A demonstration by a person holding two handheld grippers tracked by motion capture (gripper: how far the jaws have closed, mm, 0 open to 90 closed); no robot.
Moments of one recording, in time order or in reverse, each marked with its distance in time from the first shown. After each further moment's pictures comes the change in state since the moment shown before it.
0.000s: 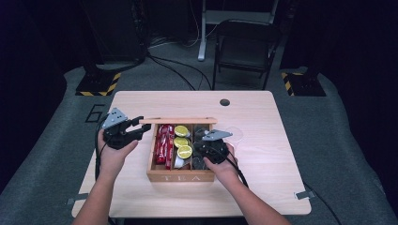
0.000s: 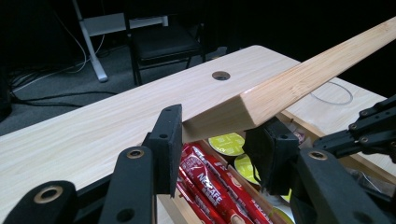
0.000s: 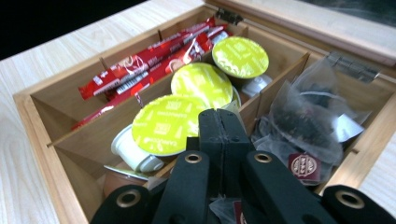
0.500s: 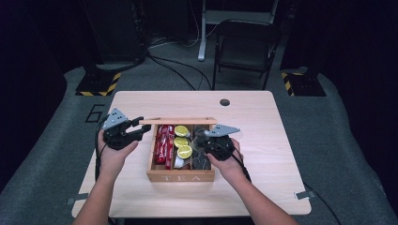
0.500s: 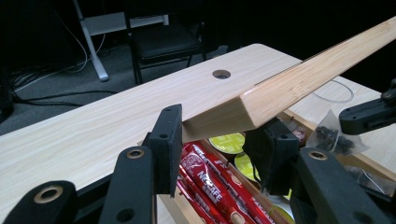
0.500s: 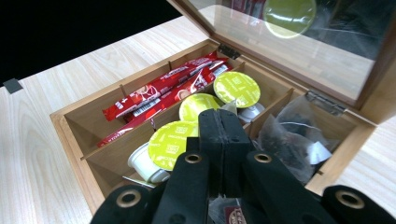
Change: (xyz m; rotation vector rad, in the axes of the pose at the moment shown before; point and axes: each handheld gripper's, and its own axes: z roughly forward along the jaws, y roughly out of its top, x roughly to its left) left arm -0.001 -0.001 0.000 -0.001 0.005 0.004; right arm -0.001 0.021 -0.031 -0.055 0.018 -0.037
